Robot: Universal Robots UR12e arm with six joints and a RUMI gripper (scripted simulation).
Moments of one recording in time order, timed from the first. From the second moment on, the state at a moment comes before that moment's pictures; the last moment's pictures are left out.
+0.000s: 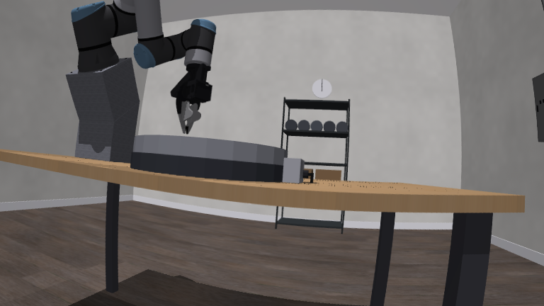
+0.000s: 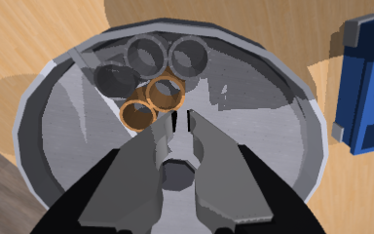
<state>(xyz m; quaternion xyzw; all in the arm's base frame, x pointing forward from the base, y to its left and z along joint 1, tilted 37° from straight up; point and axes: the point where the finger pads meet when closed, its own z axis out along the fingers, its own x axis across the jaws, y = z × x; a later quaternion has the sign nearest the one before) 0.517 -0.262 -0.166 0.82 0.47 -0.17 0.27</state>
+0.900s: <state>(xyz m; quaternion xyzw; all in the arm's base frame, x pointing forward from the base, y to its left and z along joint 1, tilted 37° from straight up) 0.517 -0.267 -0.172 0.82 0.47 -0.17 0.27</state>
